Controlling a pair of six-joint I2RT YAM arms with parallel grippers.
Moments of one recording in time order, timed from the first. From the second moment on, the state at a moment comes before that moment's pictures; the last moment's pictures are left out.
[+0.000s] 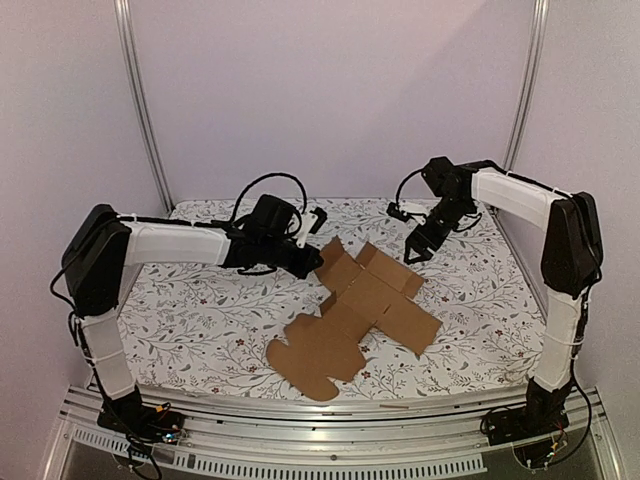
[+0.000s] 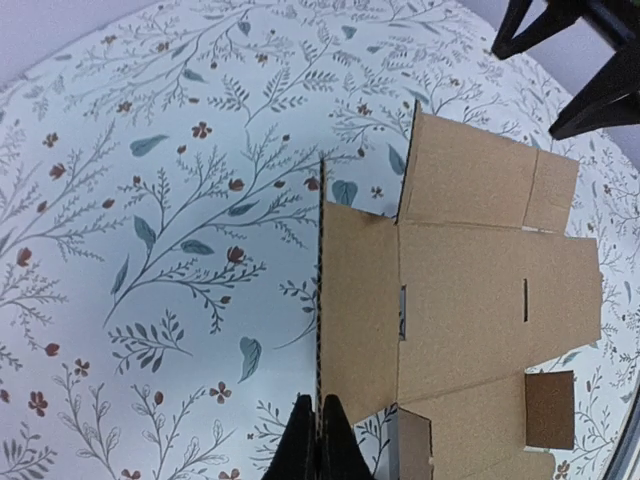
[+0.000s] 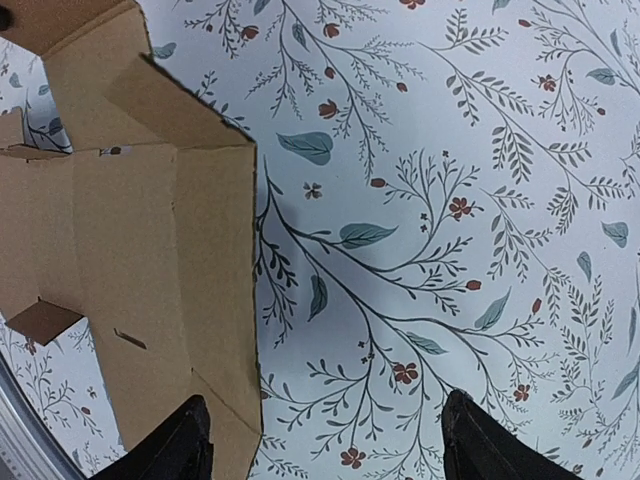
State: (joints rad) left arm -0.73 1.91 1.29 -0.10 0.14 -0.12; right arm 0.41 1.98 1.72 -0.99 -0.24 -0.49
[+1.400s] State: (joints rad) left arm -0.75 1.47 0.72 0.38 -0.08 -0.21; right arm 0.64 2.03 1.85 -0.85 0.18 -0.70
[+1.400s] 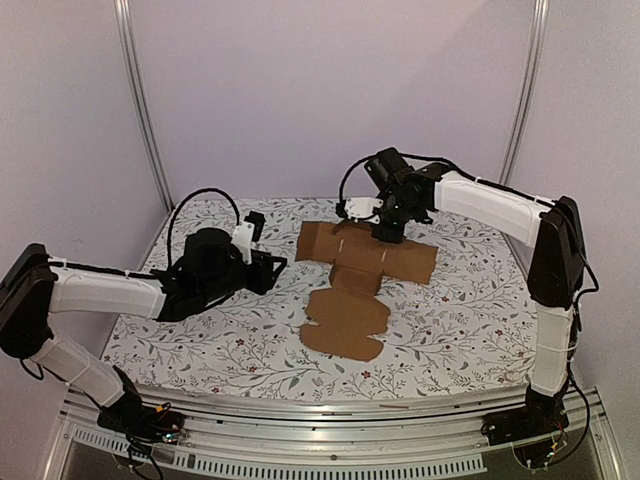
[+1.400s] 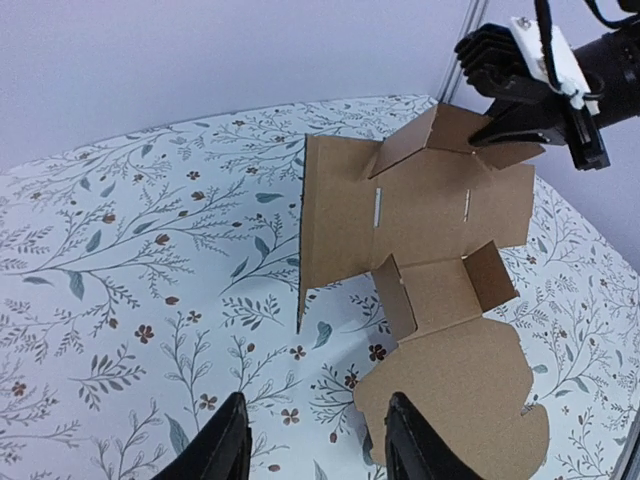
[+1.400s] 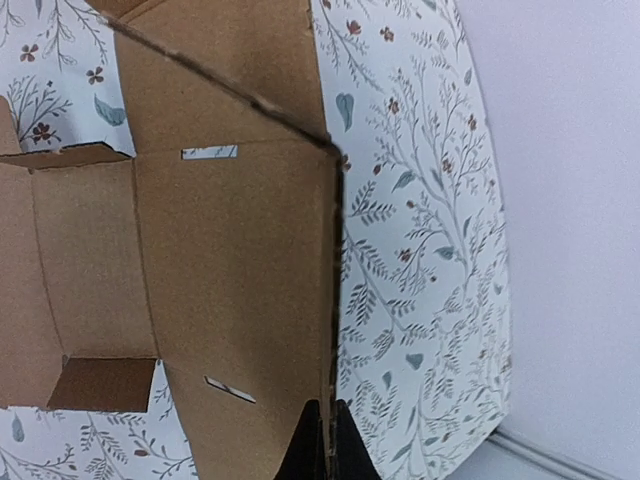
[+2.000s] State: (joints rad) left arm -0.67 1.56 0.44 0.63 -0.27 -0.41; right arm 0.96 1.97 1.20 0.20 0.67 -1.16
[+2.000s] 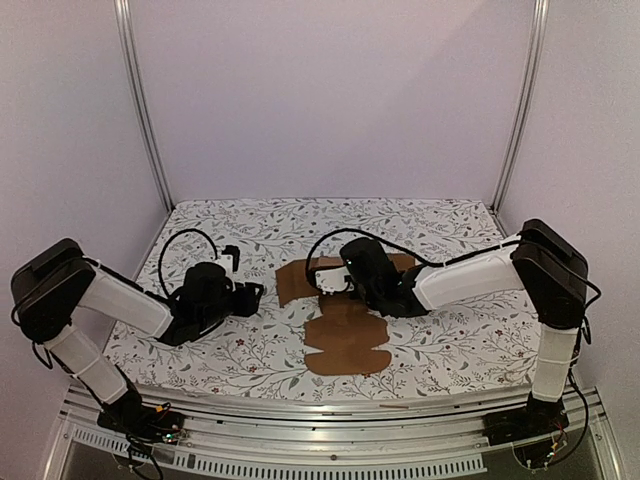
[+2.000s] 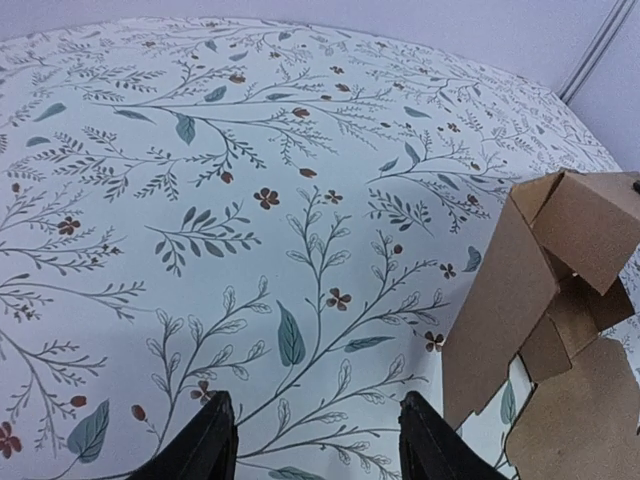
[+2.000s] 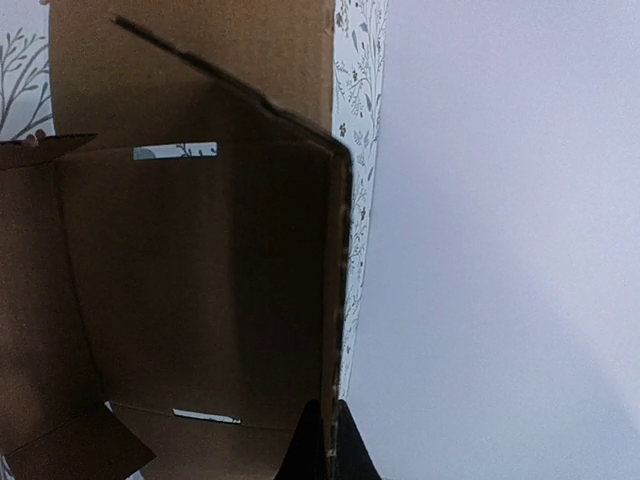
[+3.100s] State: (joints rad) left arm -0.80 1.79 0.51 0.94 0.12 -0.22; right arm 1.11 1.95 0.82 0.98 0.75 -1.41
